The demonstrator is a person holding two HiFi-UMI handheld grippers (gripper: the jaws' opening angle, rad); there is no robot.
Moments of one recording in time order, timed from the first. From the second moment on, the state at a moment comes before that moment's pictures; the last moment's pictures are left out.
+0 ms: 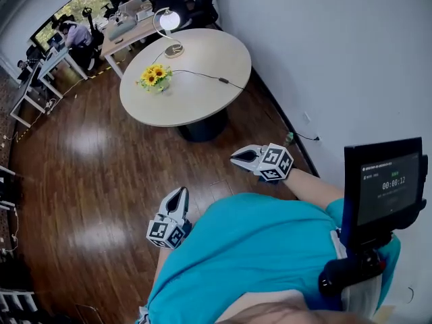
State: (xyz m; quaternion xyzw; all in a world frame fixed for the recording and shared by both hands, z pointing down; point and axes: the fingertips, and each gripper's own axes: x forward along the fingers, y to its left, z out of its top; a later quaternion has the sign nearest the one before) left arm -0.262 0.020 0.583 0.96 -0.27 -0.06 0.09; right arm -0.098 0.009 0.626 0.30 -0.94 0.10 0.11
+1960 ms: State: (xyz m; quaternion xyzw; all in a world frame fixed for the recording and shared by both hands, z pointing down) left arm -0.204 0.028 0.606 0.95 -0.27 -0.05 0.12; right arm -0.036 0.020 0.652 0.31 -0.94 0.11 0.11
